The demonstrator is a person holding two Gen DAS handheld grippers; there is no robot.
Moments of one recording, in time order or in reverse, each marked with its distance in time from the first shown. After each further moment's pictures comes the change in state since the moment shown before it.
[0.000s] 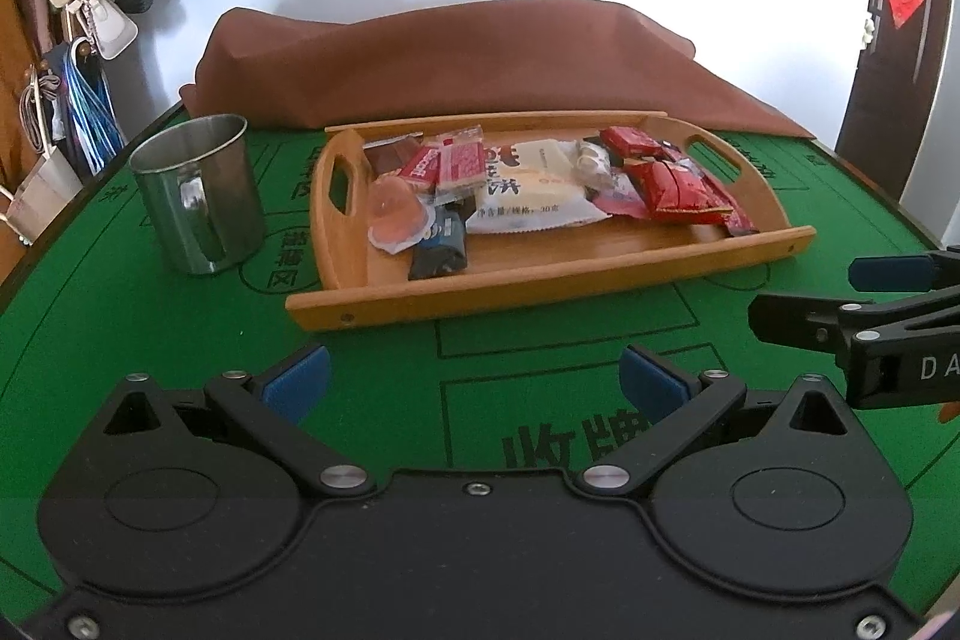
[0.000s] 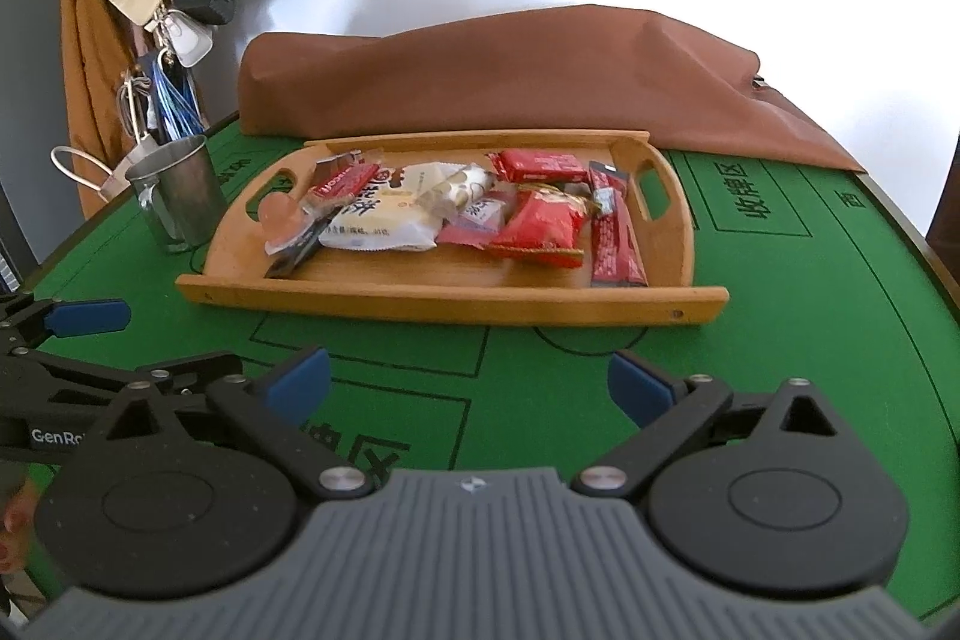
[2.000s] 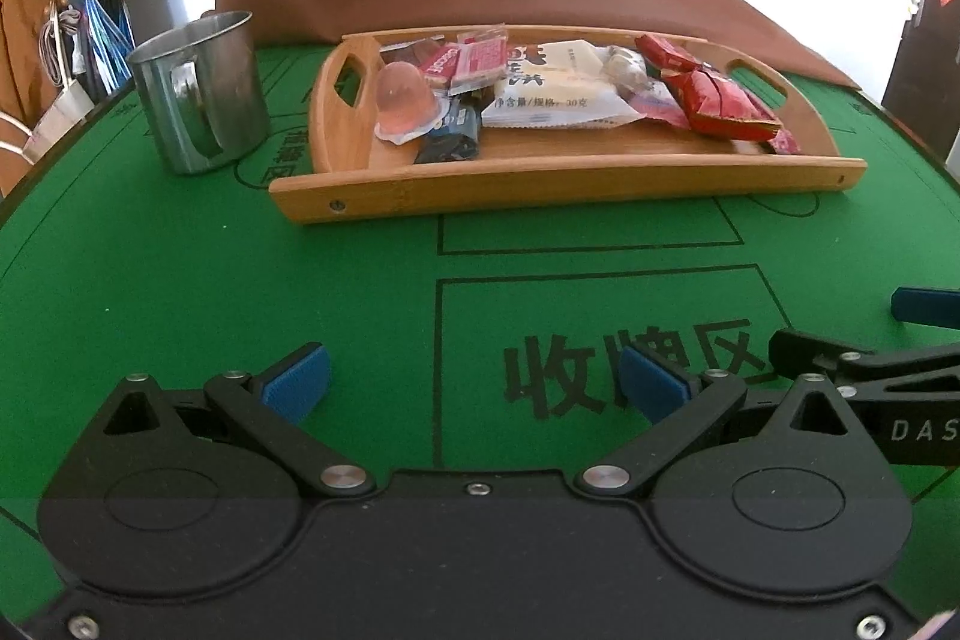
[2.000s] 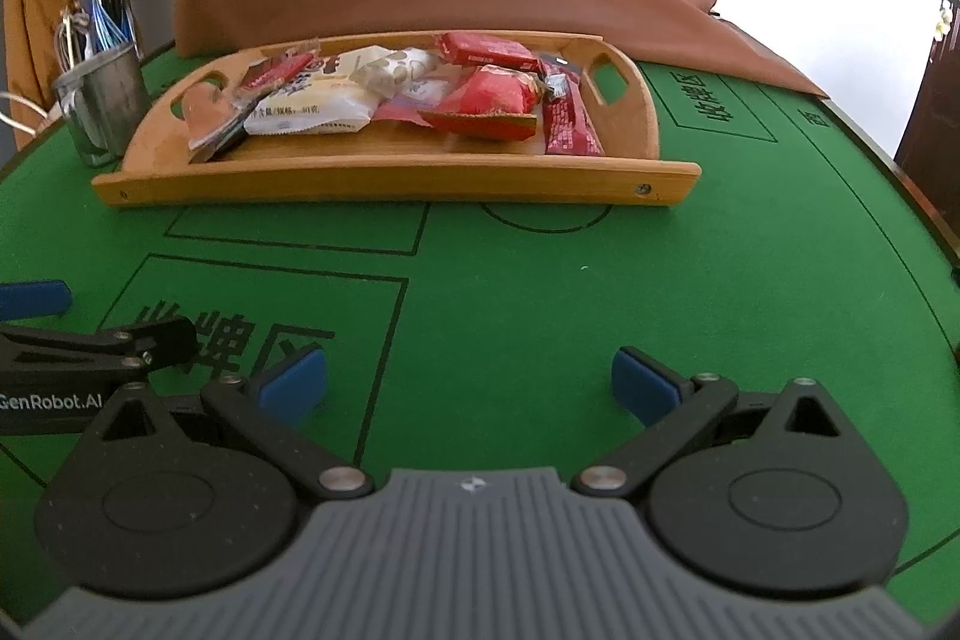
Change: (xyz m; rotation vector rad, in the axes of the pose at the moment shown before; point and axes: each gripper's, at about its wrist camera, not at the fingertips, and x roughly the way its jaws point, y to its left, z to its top) left arm 0.034 -0.011 -0.031 -0.044 0.108 0.073; right arm 0.034 0.000 -0.042 -0.005 0.112 -0.129
